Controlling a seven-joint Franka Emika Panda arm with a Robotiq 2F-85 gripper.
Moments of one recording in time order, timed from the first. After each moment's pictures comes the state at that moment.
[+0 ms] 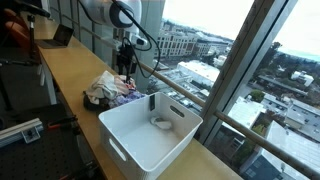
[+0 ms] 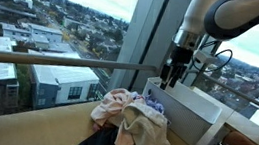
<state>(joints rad) 0.18 0.31 0.09 -1.91 -0.11 2.18 0.19</state>
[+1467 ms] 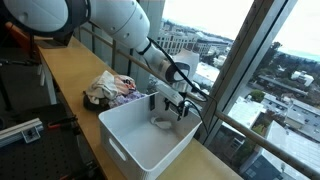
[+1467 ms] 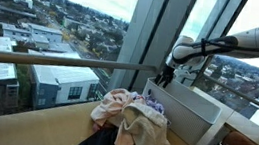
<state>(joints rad) -0.10 0.96 0.00 -1.20 -0.05 2.22 -0.13</state>
